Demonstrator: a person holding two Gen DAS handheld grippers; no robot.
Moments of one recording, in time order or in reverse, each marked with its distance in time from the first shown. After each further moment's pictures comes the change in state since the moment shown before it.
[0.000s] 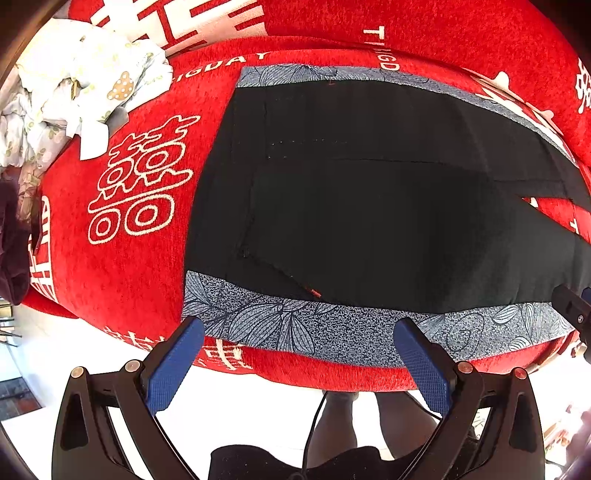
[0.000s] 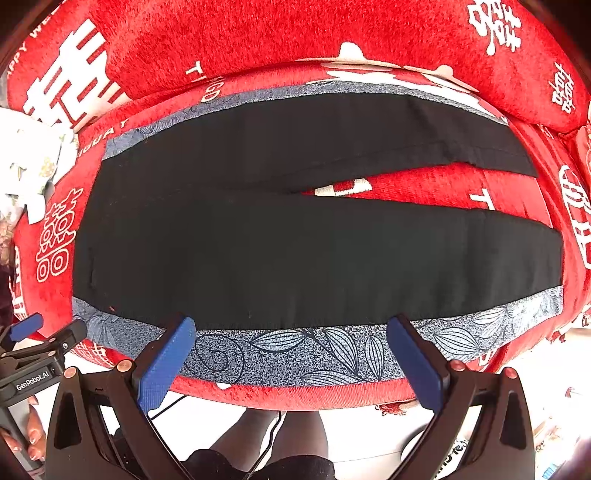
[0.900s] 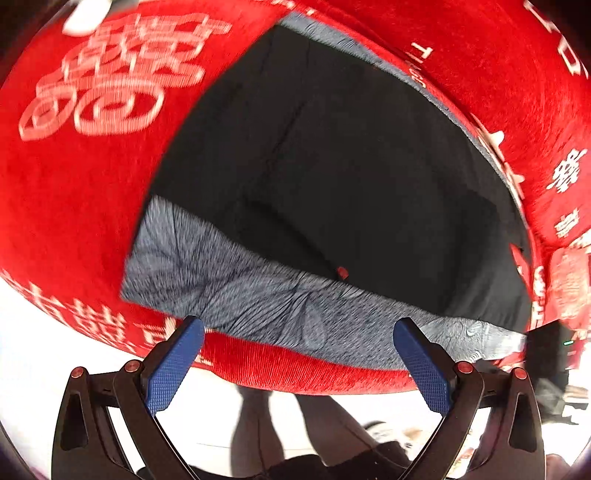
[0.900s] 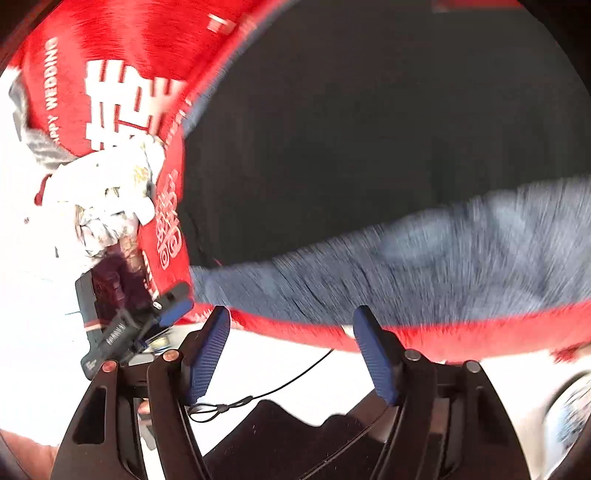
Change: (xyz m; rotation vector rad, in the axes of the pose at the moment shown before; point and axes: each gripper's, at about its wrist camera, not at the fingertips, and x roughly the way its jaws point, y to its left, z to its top) left arm 0.078 0.083 -0.039 -0.245 0.050 -0.453; right arm 0.103 -0.020 -0.066 0.284 0.266 0.710
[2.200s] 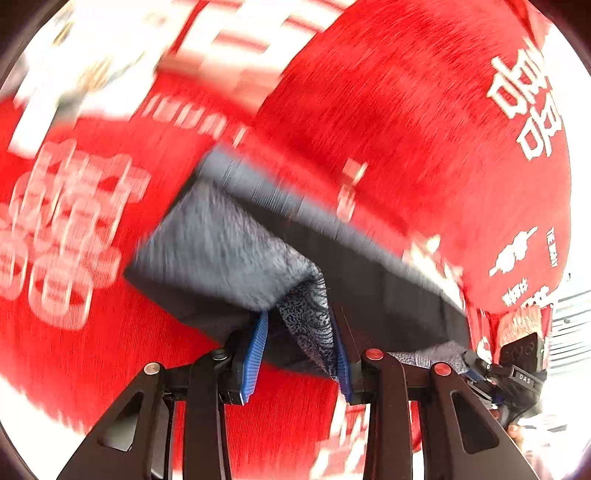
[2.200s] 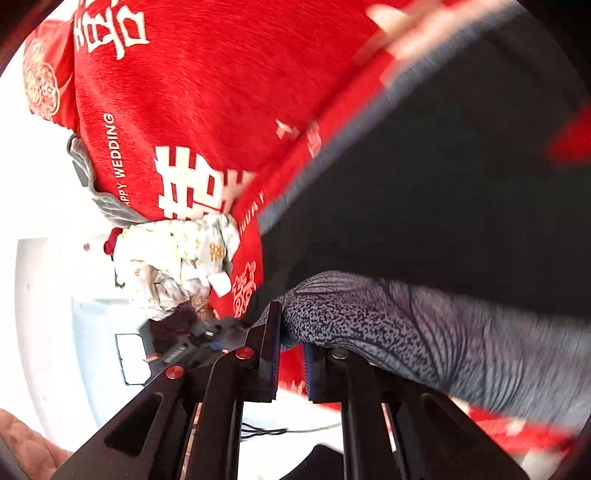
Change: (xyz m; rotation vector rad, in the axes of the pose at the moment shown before) left arm -0.068 -0.075 0.133 0.027 -0.330 -0.154; right arm -0.112 0.058 0.148 -0.137 -0.198 0.186
